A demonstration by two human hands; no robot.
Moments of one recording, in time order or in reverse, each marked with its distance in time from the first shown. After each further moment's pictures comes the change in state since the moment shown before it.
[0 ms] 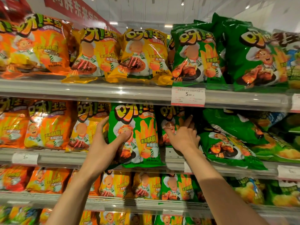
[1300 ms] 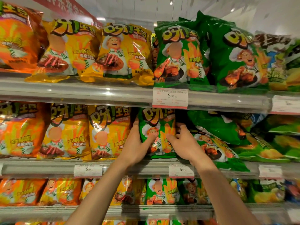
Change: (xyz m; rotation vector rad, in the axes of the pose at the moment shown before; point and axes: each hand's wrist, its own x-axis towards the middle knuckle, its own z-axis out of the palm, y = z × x) left_hand 0.039 -0.029 0.133 0.238 -0.243 0.081; right_hand -0.019 0.044 -0.048 0.602 -0.194 -0.115
